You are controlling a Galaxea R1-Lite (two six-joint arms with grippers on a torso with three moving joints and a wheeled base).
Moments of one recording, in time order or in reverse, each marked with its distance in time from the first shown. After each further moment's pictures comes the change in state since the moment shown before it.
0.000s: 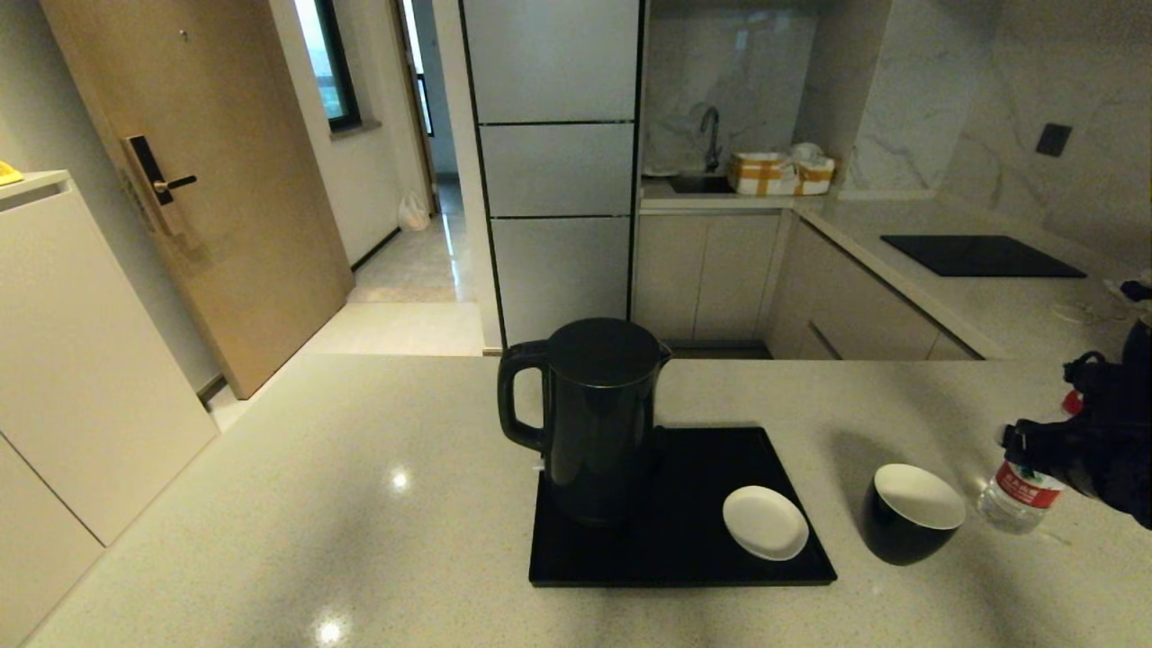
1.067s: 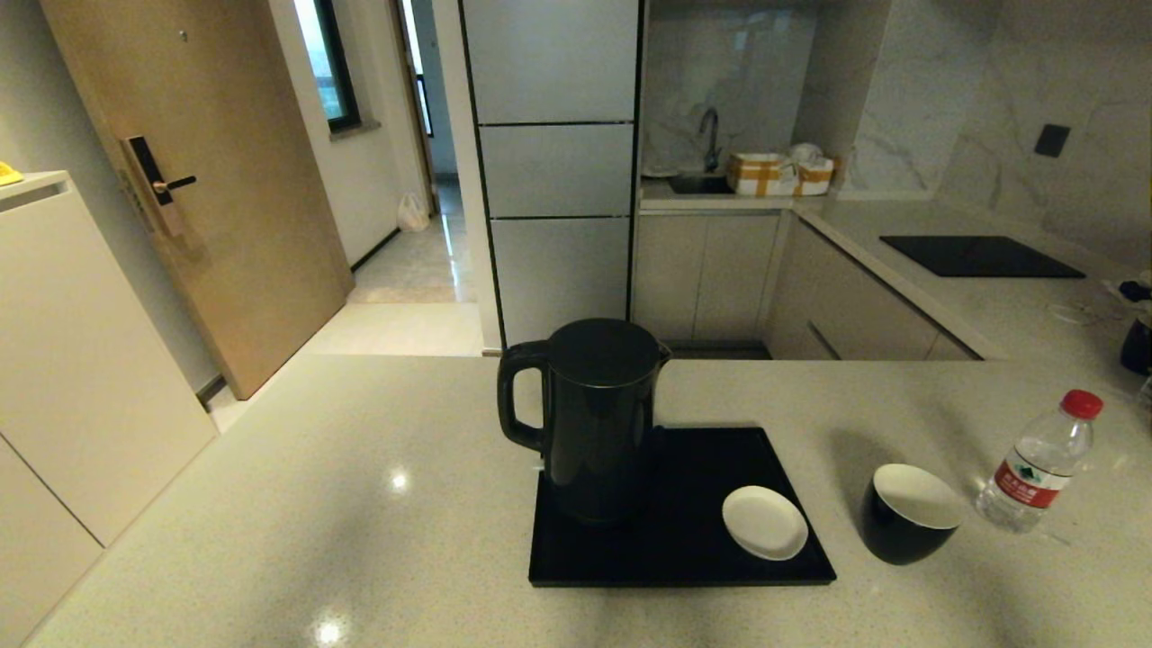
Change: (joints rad) left arm 0.000 0.000 0.000 0.000 0.000 0.000; right arm 0.025 -1.084 -0.286 1.059 0.314 -0.031
